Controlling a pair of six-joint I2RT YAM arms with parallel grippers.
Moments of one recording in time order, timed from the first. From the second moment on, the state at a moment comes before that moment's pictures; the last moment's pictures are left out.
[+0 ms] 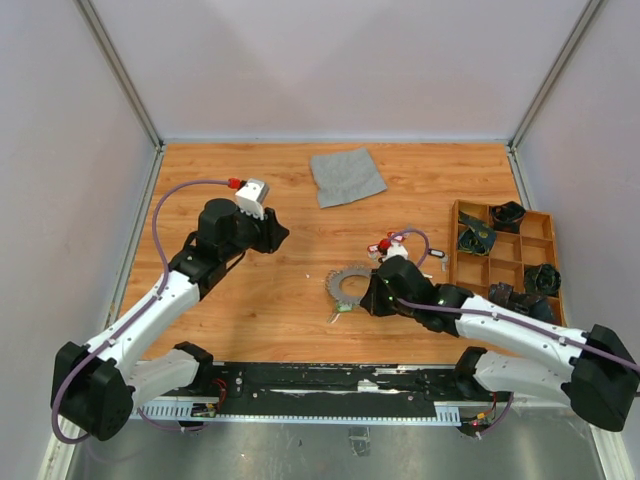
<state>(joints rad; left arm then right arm) -0.43 1.05 0.73 -0.05 0.18 -0.19 0.91 1.05 0.54 -0.25 0.10 0.75</state>
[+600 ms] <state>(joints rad) -0.43 0.99 0.77 -0.06 0.25 -0.14 0.91 0.88 0.79 -0.52 0.25 0.09</state>
